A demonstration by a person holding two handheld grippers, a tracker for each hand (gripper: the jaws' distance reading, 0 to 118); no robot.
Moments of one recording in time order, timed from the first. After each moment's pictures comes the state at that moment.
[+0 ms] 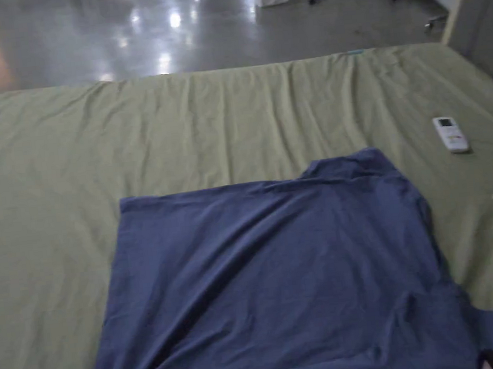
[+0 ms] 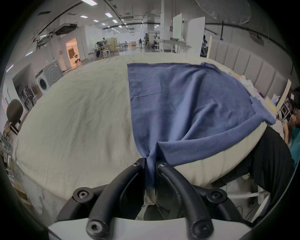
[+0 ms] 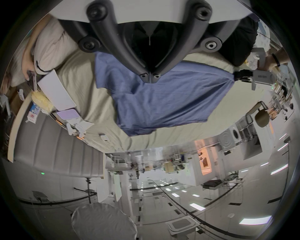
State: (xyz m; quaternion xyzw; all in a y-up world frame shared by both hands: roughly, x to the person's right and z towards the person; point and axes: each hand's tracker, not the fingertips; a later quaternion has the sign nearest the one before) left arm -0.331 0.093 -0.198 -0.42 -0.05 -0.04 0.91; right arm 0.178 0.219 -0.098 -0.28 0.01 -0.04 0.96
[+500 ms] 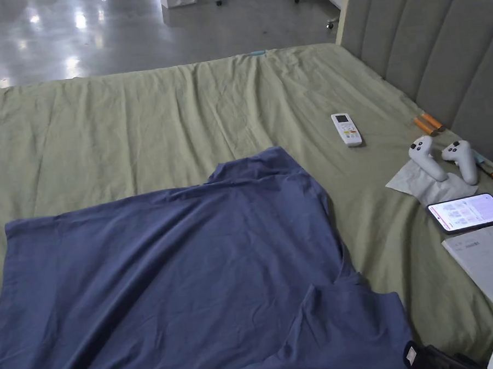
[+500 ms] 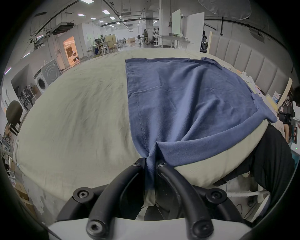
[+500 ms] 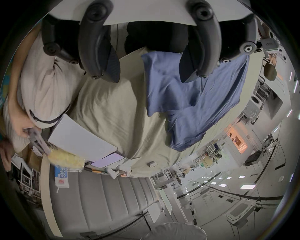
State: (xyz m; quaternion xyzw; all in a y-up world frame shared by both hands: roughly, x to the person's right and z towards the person) left arm -0.328 0.092 -0.201 -0.43 -0.05 -0.04 0.90; right arm 0.288 0.125 -0.113 -0.33 -0.09 -0.21 0.92
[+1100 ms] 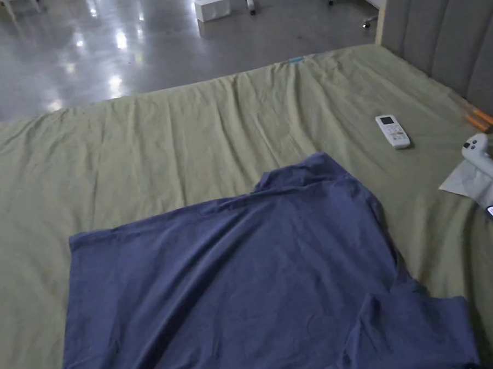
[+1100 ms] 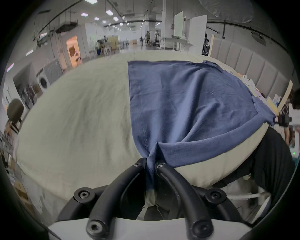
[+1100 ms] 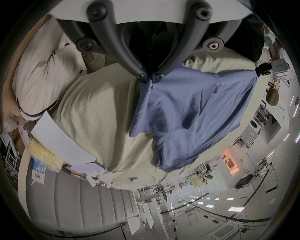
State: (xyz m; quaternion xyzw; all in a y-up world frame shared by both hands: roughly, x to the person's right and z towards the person) left arm -0.324 0.095 -0.186 -0.39 -0.05 -0.07 0.92; right arm 0.264 0.124 -0.131 -0.37 -0.05 -0.13 0.92
